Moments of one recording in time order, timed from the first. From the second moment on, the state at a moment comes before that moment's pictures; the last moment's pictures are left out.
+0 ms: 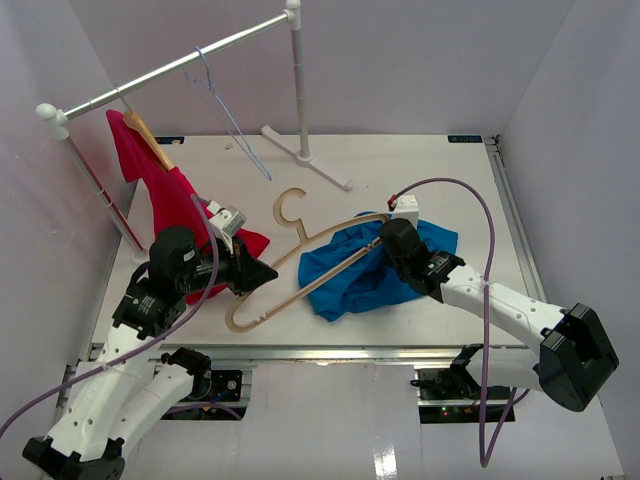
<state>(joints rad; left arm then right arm) -0.41 0.69 0.87 -0.55 0.62 -0.30 0.76 1.21 0.77 -0.25 0.54 0.37</state>
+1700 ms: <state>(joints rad) -0.45 0.89 0.83 -0.31 0.72 -0.37 0.66 1.13 0.93 -0.33 0.27 0.35</state>
